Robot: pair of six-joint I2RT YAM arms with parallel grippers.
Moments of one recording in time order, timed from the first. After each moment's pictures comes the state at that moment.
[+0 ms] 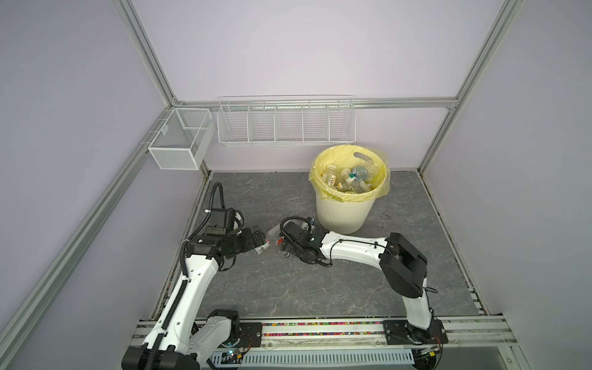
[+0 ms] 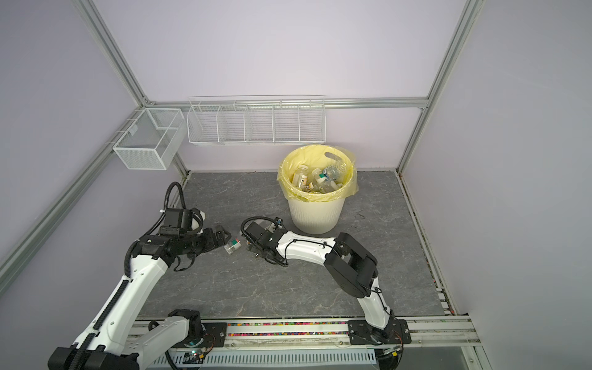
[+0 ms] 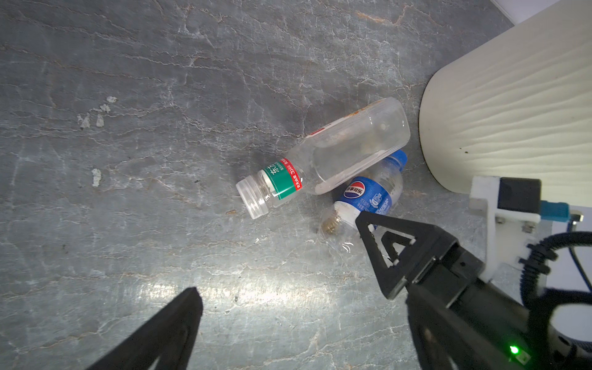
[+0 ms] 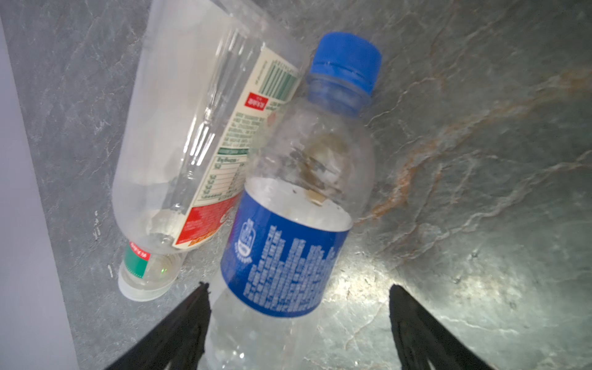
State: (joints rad) left arm -0.16 1.01 0.93 -0.89 0.23 -0.46; right arm 1.06 2.03 1.48 -0.51 0.22 1.32
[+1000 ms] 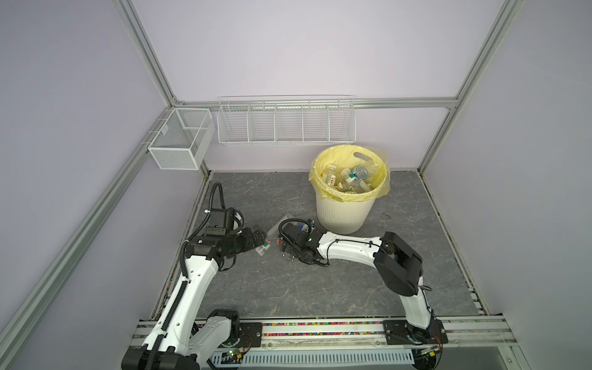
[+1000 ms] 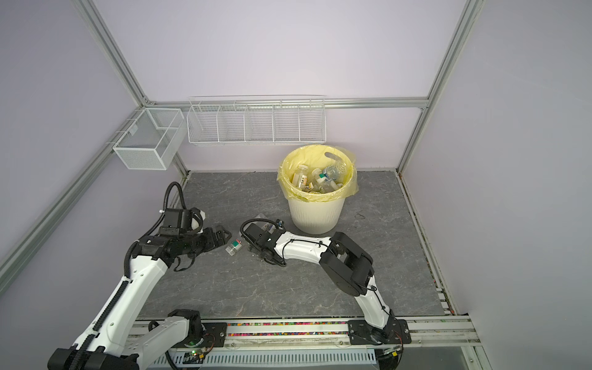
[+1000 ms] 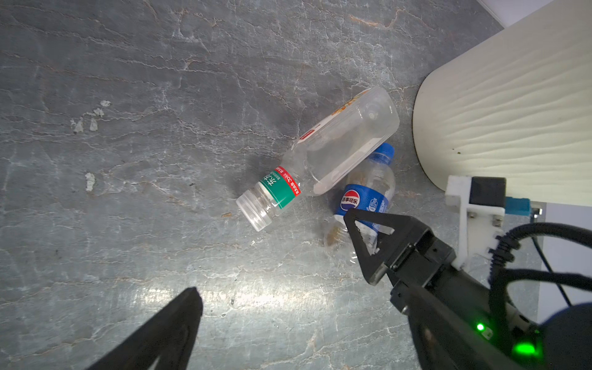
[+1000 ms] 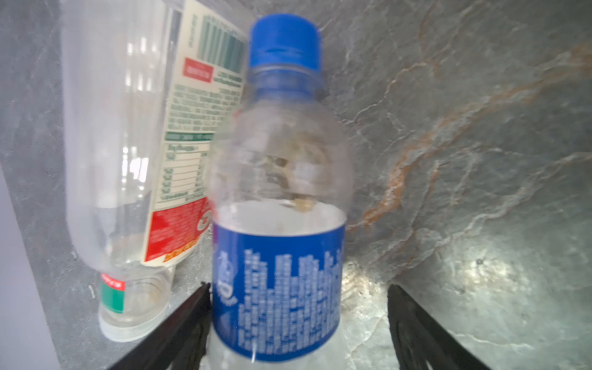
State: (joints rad) left arm -0.16 1.01 0.92 -0.87 0.24 -0.46; right arm 1.06 2.07 1.49 -0.52 0.23 1.36
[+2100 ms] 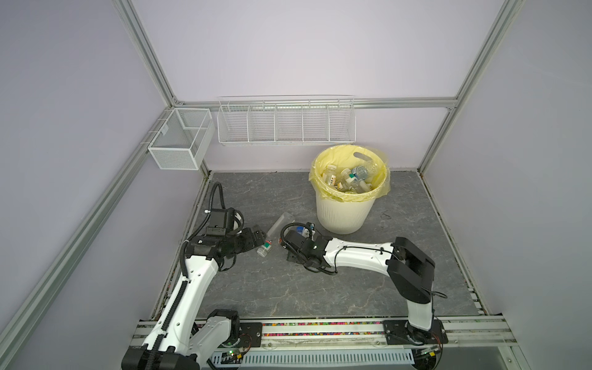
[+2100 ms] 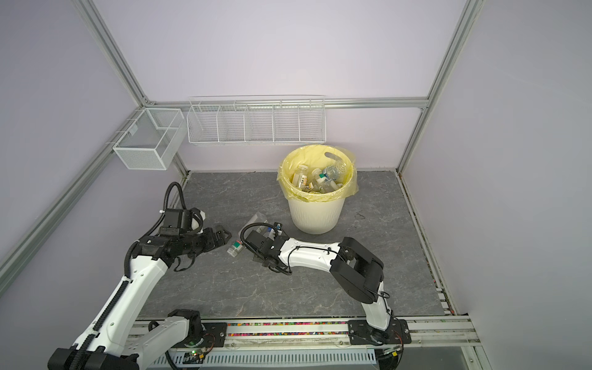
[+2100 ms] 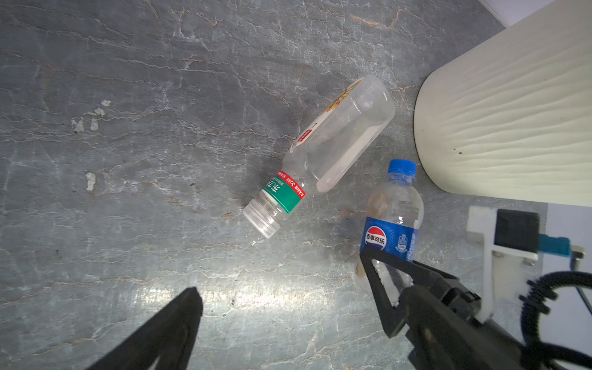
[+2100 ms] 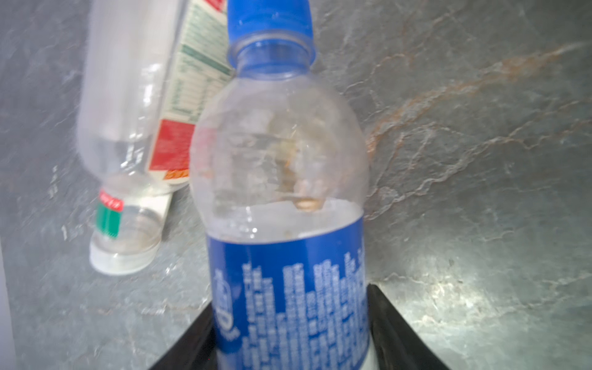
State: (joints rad) left arm -0.16 1.01 0.92 -0.87 0.24 -0.46; right arm 1.12 1.94 1.38 -0.52 0.27 1.21
